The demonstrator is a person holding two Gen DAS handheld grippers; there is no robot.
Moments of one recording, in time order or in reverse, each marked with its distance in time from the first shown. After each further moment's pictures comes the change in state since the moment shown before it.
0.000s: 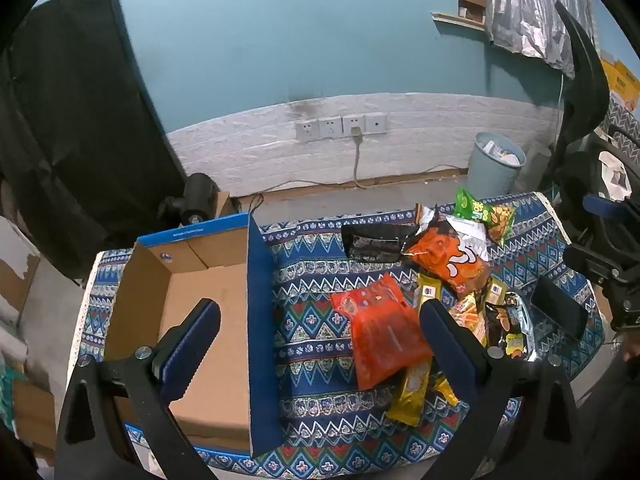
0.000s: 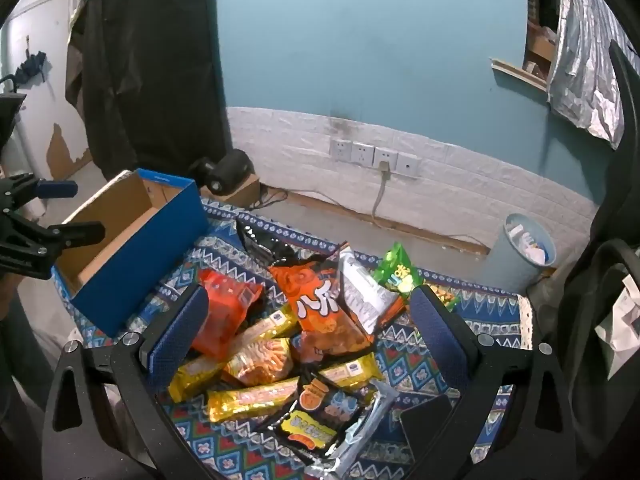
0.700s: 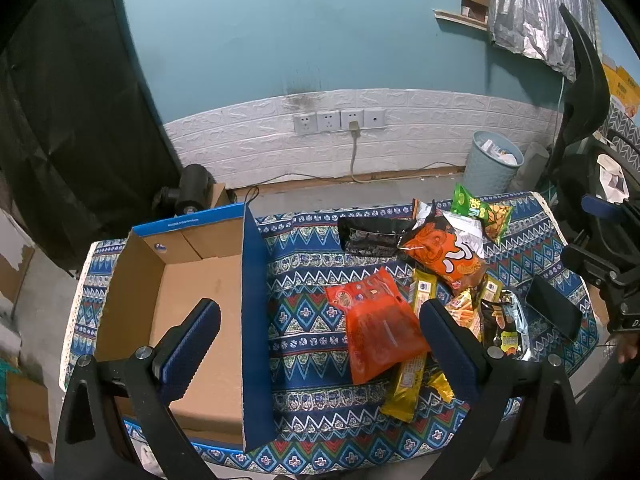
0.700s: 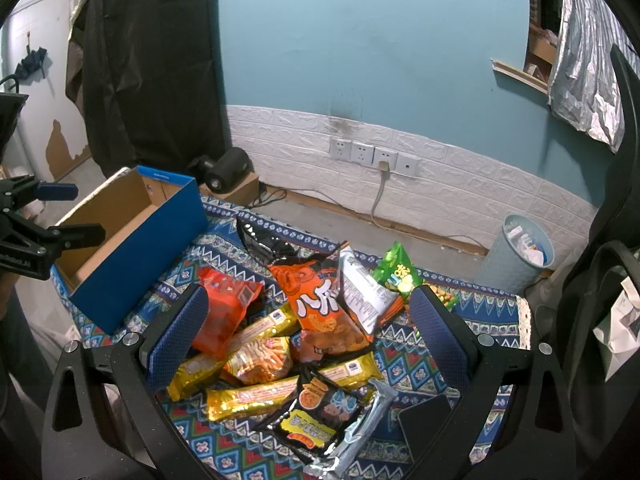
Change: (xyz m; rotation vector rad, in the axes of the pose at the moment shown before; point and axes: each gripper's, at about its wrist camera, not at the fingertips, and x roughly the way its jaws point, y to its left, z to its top) left arm 0.008 0.010 -0.002 -0.031 0.032 -0.032; right arm 0.000 -0.001 0.001 -0.005 0.012 -0.006
